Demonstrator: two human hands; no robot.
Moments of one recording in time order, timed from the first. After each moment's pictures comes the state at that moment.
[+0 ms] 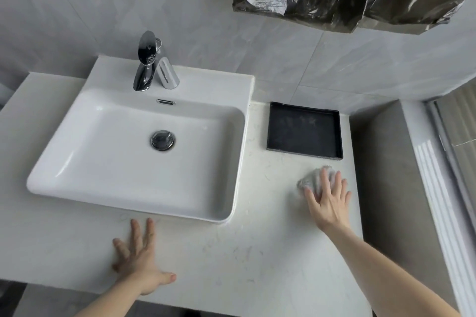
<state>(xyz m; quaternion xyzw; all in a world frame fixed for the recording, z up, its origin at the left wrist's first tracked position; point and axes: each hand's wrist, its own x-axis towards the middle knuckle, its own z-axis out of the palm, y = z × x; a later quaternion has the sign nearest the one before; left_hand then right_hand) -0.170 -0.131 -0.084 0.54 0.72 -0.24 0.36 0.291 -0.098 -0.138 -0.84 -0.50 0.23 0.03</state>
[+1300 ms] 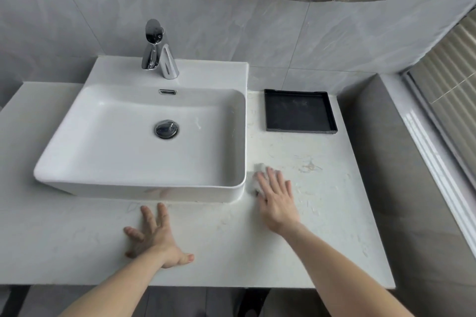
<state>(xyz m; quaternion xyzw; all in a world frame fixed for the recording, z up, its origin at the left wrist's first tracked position) -0.173 -0.133 -0.093 0.55 0.72 -0.27 0.33 0.130 -0.146 -0.164 -0.74 -0.63 0.22 0.11</state>
